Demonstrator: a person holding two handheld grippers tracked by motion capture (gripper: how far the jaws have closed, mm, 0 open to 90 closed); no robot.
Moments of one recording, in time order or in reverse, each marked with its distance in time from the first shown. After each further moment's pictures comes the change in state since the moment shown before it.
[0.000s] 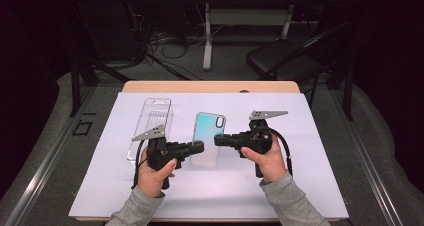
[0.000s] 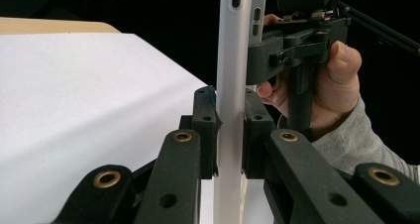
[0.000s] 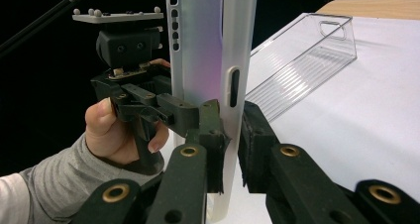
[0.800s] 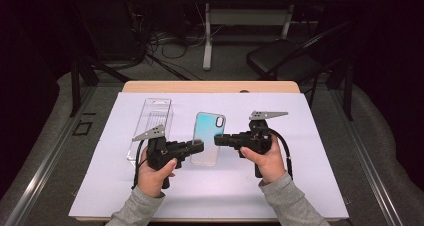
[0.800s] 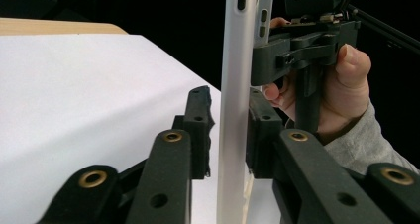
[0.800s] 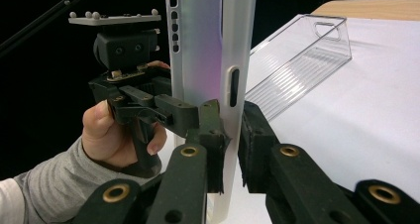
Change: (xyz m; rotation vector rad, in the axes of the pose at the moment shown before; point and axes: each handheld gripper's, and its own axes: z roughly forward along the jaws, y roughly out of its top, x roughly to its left) left arm 0.001 -0.001 0.000 -0.007 0.026 -0.001; right arm -0.001 -0.001 0.001 -0.010 -0.014 0.003
